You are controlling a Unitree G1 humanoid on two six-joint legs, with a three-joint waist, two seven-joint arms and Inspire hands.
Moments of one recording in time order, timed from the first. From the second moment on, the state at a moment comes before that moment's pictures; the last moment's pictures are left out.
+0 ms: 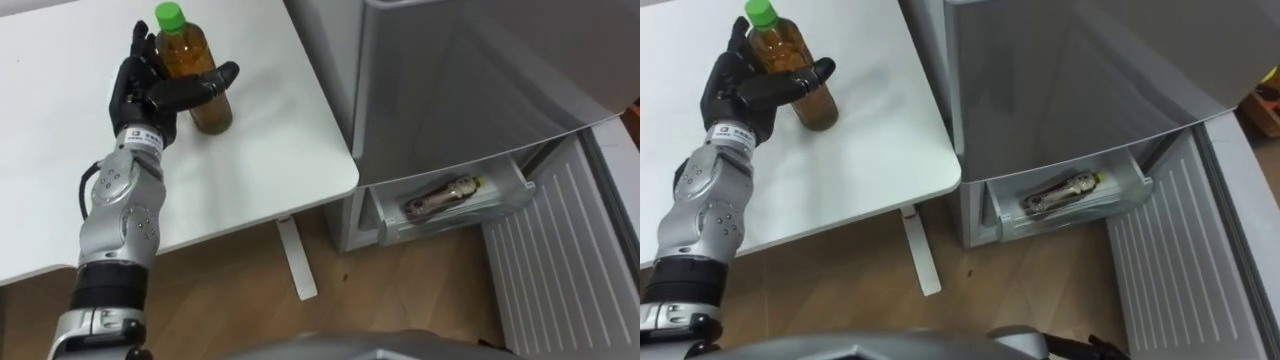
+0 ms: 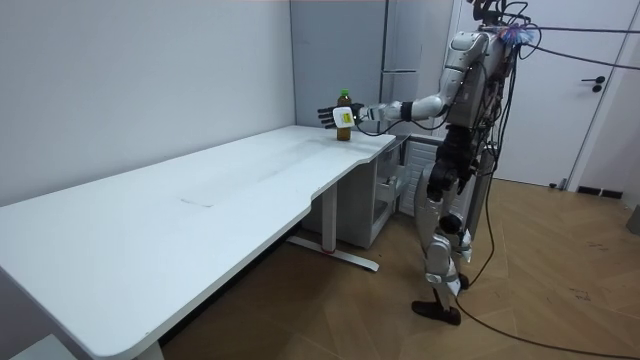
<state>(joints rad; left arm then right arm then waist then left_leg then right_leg) -0.12 0.22 0.11 0.30 -0.52 0.04 0.03 0.15 -0.26 -0.15 1.28 0.30 0.02 0.19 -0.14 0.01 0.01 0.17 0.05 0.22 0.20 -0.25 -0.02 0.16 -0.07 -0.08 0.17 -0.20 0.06</state>
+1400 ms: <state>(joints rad) -0.16 0.26 0.11 0.34 -0.52 0.05 0.06 0.14 -0.25 -0.14 1.28 0.23 0.05 0.15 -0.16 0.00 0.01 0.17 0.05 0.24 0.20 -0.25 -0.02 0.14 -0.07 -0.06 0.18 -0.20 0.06</state>
